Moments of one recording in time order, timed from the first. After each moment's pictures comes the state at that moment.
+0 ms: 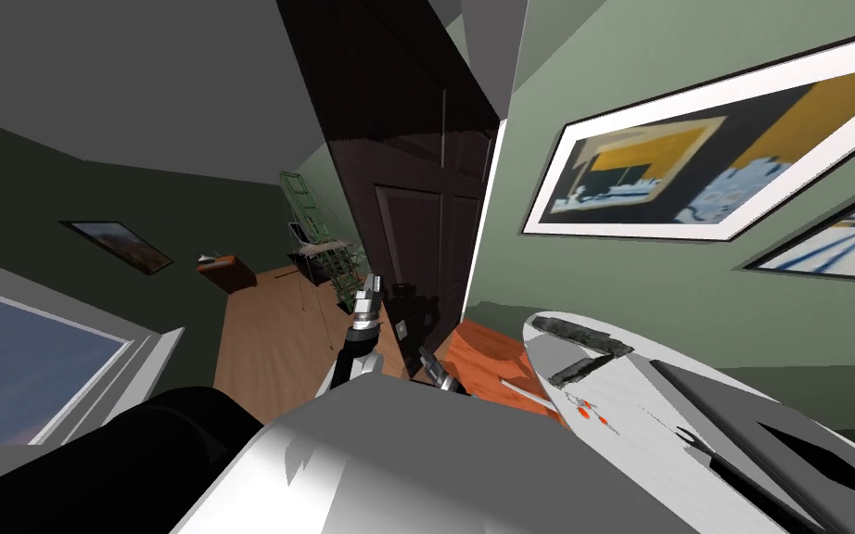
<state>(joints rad) -0.02 -0.14 0.88 -0.91 0.11 -0.77 -0.18</state>
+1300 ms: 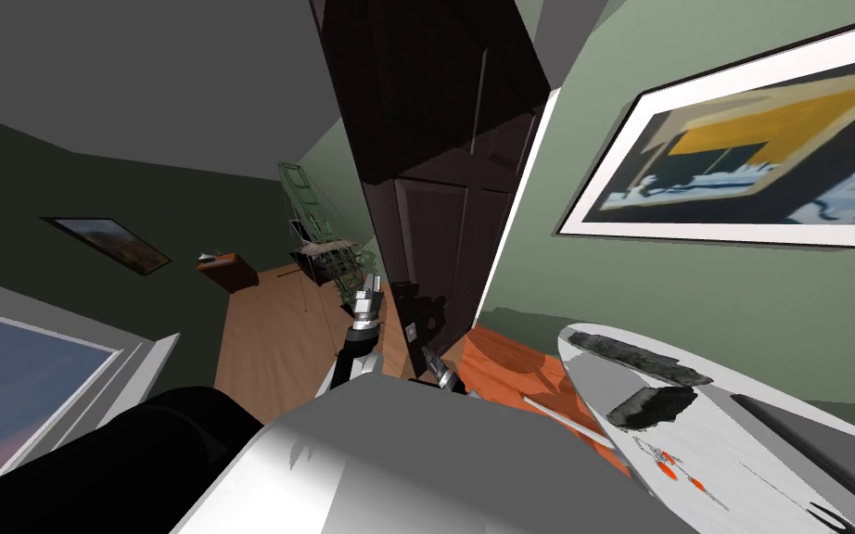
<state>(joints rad) -0.03 -0.10 0.82 -0.88 0.10 -0.75 -0.15</state>
